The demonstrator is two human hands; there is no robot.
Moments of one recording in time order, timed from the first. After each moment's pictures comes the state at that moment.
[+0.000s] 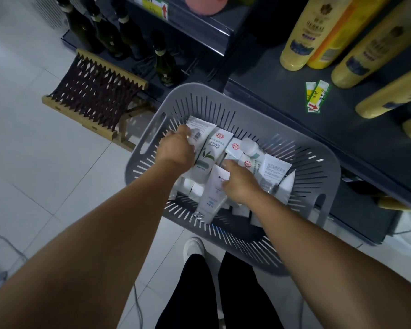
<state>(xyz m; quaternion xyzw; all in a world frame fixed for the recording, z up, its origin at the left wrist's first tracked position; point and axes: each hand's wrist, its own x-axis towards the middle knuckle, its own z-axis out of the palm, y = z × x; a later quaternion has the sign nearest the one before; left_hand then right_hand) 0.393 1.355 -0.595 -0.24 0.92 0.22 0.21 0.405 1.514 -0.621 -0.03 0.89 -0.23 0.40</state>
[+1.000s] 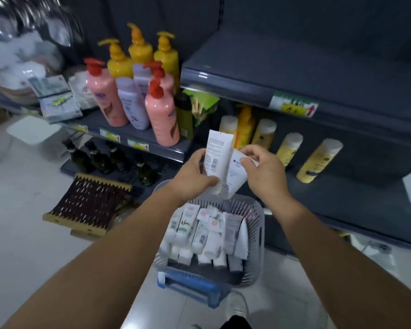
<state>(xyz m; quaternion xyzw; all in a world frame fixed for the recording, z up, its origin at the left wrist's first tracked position) 0.401 1.416 -0.360 0.00 0.78 0.60 0.17 0.409 1.583 -0.346 0.04 0.90 -0.44 -0.07</state>
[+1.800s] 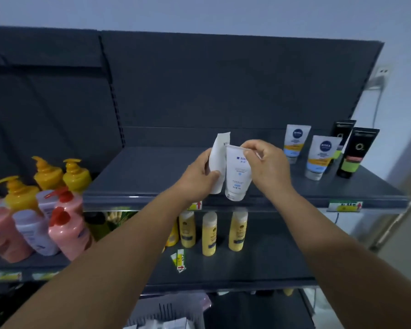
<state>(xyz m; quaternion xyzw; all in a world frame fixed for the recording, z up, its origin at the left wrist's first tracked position) 0.331 1.613 -0.172 0.28 0.78 0.55 0.08 0.379 1.773 -0.164 0.09 0.85 -0.37 -0.36</state>
